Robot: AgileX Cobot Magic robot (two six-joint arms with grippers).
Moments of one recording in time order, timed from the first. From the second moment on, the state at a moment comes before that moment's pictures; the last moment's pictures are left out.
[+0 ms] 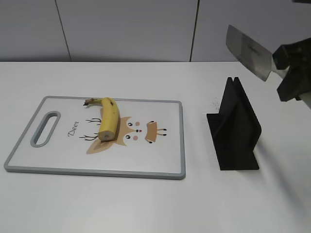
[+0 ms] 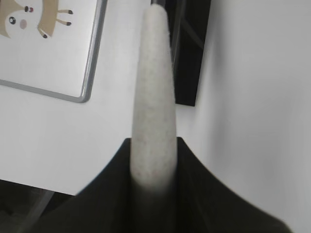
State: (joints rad) left arm 0.05 0.00 -0.48 -0.05 1.08 0.19; right arm 0.37 1.31 -1.12 0.10 1.05 0.23
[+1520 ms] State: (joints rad) left arm -0.04 0.86 -0.93 -0.51 0.98 0.93; right arm 0.37 1.61 -1.54 0.45 1.17 -0.95
